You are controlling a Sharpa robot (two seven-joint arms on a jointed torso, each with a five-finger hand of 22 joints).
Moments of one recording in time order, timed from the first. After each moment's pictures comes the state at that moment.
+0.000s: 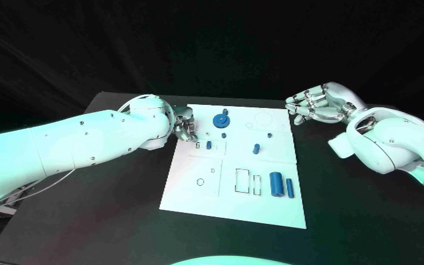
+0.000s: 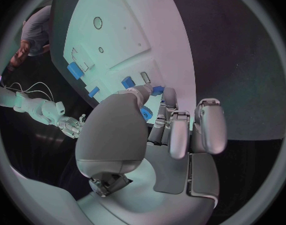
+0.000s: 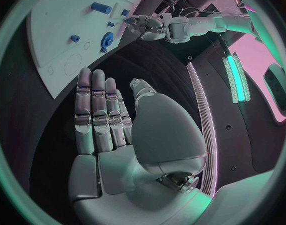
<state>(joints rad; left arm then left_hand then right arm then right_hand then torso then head) 1.22 -0.80 -0.01 1.46 -1.37 0.10 -0.49 1.33 -0.15 0.56 0.28 0.10 0.84 0.16 0.36 0.06 0.91 0.08 1.11 0.53 1.47 0.00 1.52 1.31 0.07 1.43 0.09 1.40 1.29 1.32 -0.93 -0.12 1.55 -0.70 -0.40 0.12 1.37 -0.09 0.09 0.27 0.42 1.02 0.17 0.10 0.10 1.26 0.10 0.08 0.21 1.35 0.04 0.07 0.43 0.18 1.28 0.15 0.10 0.19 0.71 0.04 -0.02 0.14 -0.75</state>
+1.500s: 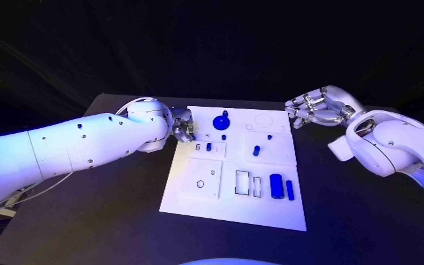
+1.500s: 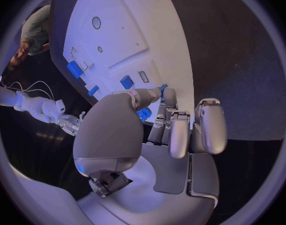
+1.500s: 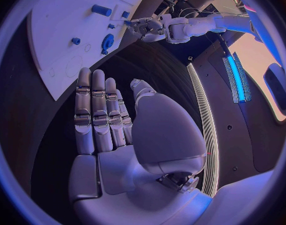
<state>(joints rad) 1.22 -0.81 -0.01 1.46 -1.36 0.08 -0.48 1.23 -0.18 0.85 0.17 0.10 0.85 0.15 0.33 0.07 0.91 0.07 1.12 0.52 1.47 0.00 1.52 1.31 0.07 1.43 0.09 1.40 1.29 1.32 -0.93 -0.12 1.55 -0.70 -0.38 0.11 1.36 -0.09 0.09 0.27 0.43 1.02 0.17 0.10 0.10 1.26 0.10 0.08 0.21 1.35 0.04 0.07 0.43 0.18 1.28 0.15 0.10 0.19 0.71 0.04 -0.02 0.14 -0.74</state>
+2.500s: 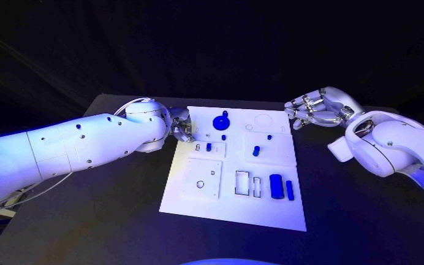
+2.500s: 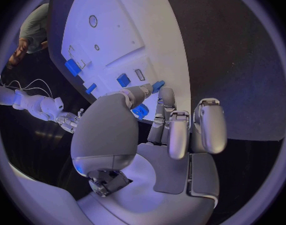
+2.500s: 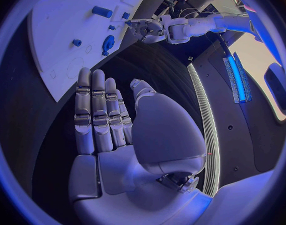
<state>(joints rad) 1.22 -0.82 -0.01 1.45 -1.36 0.05 -0.48 1.16 -0.23 0.70 0.15 0.09 0.94 0.11 0.45 0.09 0.94 0.03 1.12 0.51 1.47 -0.03 1.52 1.31 0.07 1.43 0.06 1.40 1.29 1.31 -0.93 -0.12 1.55 -0.70 -0.38 0.11 1.36 -0.09 0.09 0.27 0.43 1.02 0.17 0.10 0.10 1.26 0.10 0.08 0.21 1.35 0.04 0.07 0.43 0.18 1.28 0.15 0.10 0.19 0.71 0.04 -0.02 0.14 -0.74</state>
